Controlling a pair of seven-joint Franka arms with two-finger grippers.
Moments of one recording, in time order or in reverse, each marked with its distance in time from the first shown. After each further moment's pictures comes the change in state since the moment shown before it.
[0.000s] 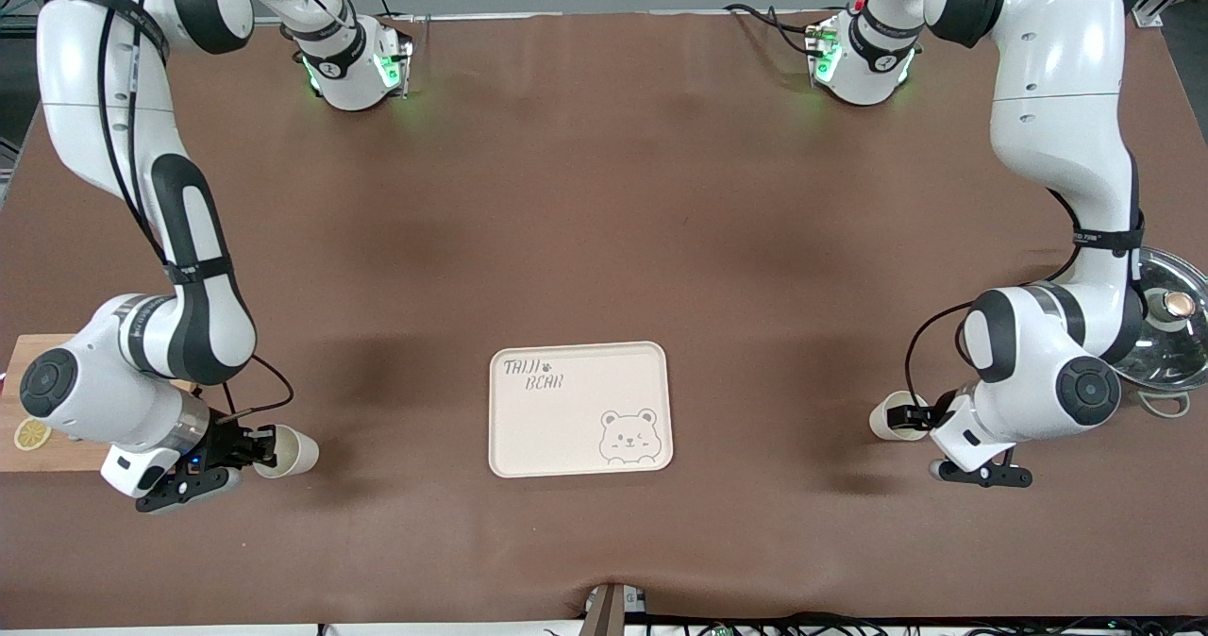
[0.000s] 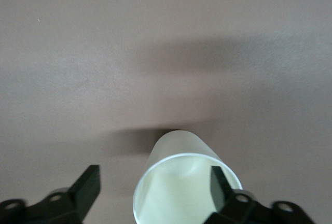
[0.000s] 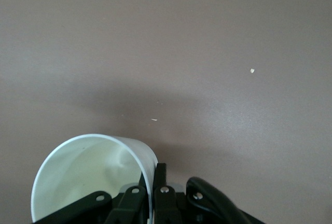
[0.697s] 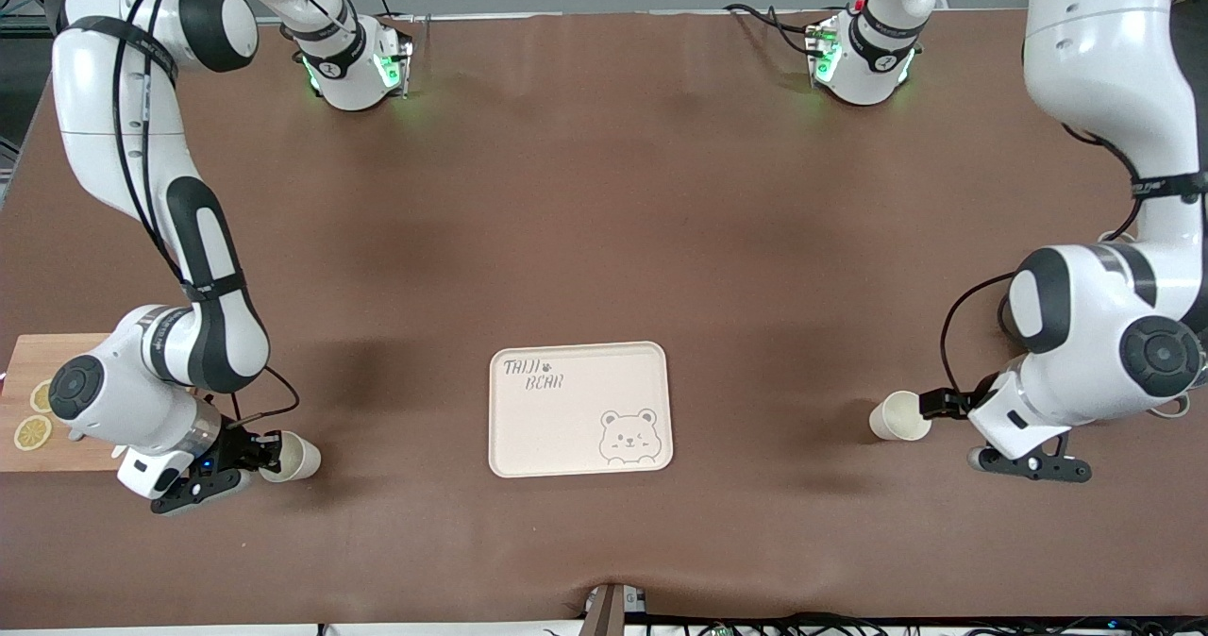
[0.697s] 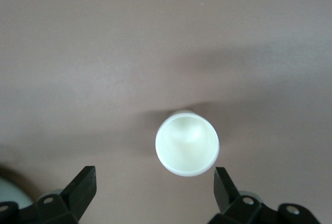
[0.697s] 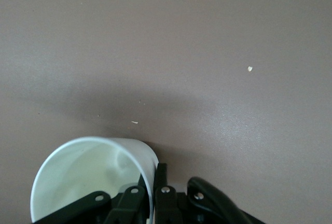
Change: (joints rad) left arm -0.010 -0.189 -0.001 0.006 0.097 -0.180 -0.030; right arm -0.009 0.052 0.000 0.000 0.001 0.073 -0.045
